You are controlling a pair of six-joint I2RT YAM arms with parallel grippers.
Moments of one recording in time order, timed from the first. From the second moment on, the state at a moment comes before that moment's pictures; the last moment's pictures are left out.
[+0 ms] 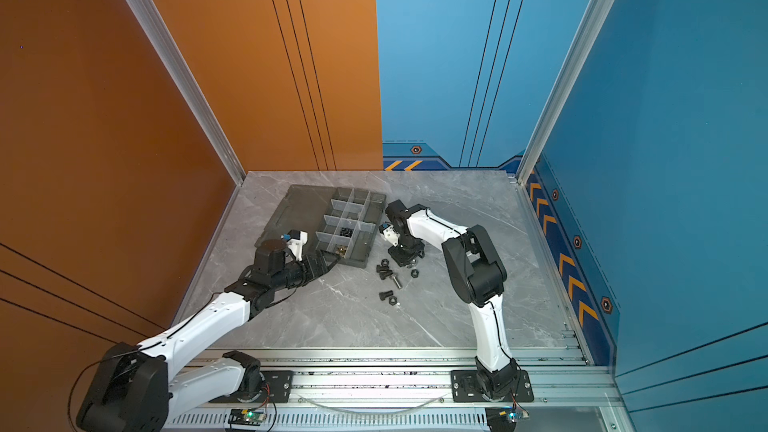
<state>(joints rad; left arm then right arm) -0.33 1.12 0.50 0.03 0.43 -0.81 0.52 2.10 1.56 -0.93 -0.08 -0.21</state>
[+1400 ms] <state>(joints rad) -0.33 1.09 0.50 0.05 0.43 -0.81 0.51 2.30 2.01 -0.50 -0.33 0.12</state>
